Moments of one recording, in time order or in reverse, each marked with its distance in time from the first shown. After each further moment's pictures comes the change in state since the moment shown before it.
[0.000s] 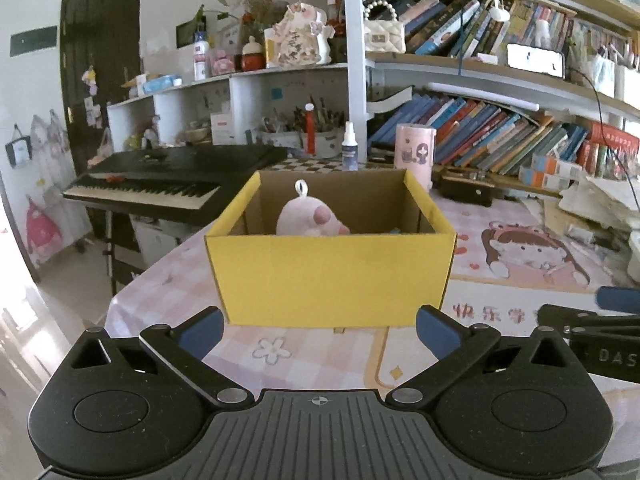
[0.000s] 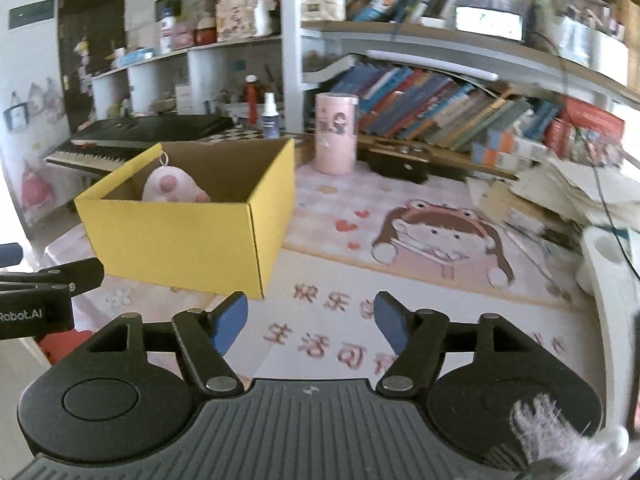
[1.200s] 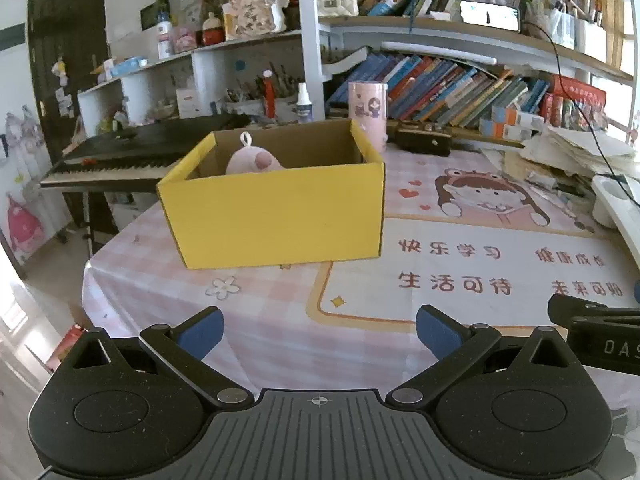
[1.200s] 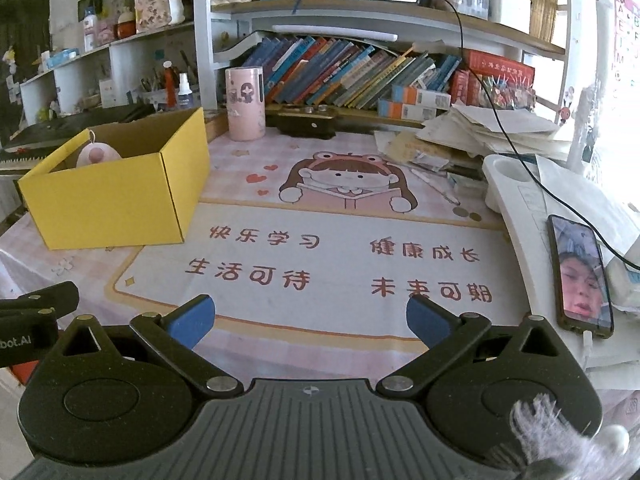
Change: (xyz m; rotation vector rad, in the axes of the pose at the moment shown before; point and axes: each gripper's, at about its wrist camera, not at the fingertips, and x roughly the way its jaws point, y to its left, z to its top) left arm -0.023 -0.043 -0.034 0.059 0.096 -0.068; right arm -0.042 -0.028 -0.051 0.118 0.059 -0.204
